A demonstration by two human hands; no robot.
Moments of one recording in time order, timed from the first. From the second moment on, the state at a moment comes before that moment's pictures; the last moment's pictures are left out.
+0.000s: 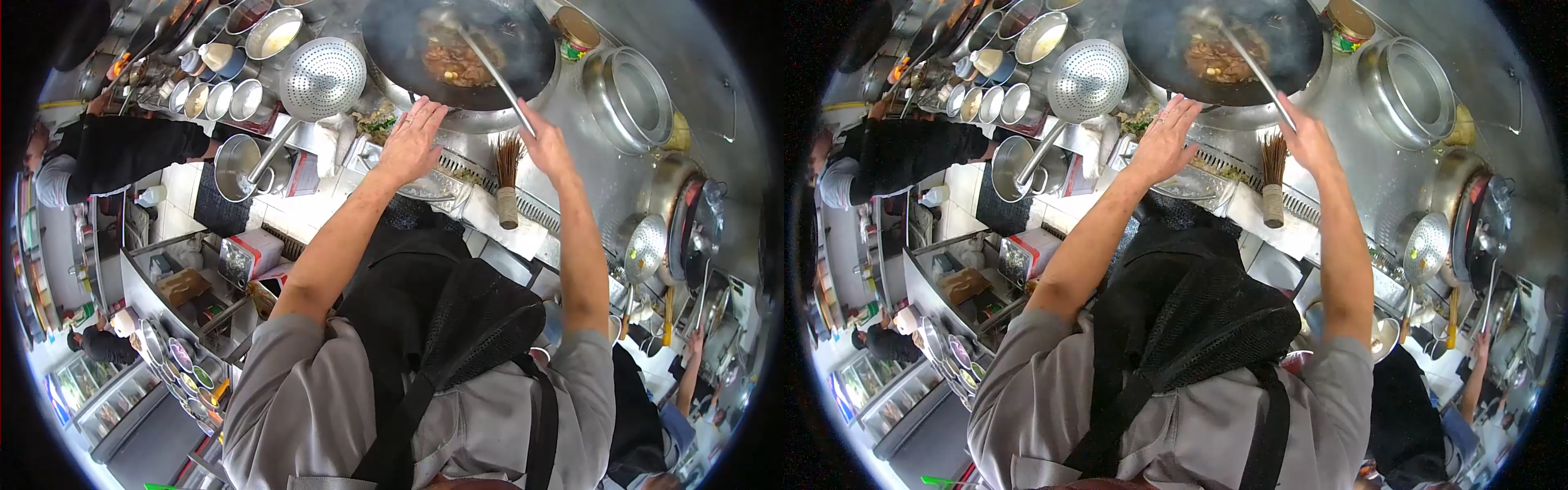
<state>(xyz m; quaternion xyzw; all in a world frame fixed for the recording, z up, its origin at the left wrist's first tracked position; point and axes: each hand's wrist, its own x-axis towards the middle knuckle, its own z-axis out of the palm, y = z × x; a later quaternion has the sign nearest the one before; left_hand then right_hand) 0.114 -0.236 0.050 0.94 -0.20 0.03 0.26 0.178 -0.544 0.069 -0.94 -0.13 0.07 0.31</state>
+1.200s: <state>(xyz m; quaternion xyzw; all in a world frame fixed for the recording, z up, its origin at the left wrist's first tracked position) -0.057 0.061 0.220 0.26 0.08 0.49 0.83 0.147 -0.268 0.195 -0.71 -0.21 0.27 0.61</state>
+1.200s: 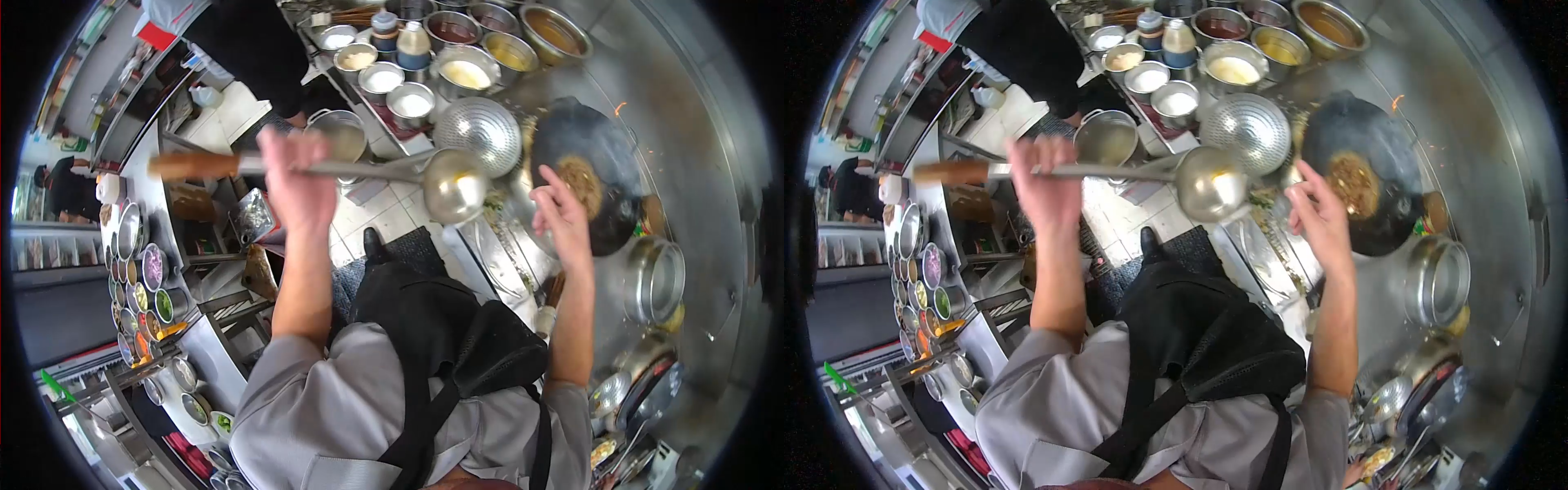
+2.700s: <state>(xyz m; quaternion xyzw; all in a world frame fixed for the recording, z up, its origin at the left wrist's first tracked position) -0.224 0.207 0.173 0.22 0.30 0.60 0.70 0.260 0.248 0.068 -0.76 -0.38 -0.04 0.52</state>
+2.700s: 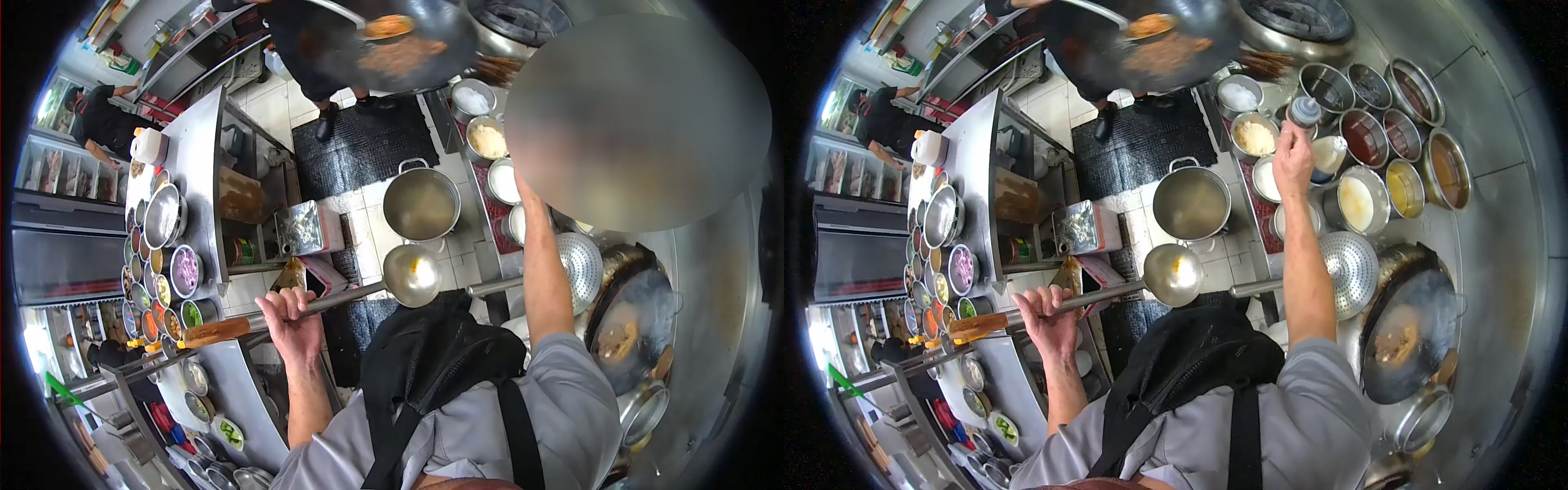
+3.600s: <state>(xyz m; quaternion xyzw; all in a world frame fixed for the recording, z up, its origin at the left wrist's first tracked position) -0.123 0.270 0.202 0.34 0.21 0.59 0.70 0.271 0.247 -0.023 -0.70 -0.18 0.22 0.66</state>
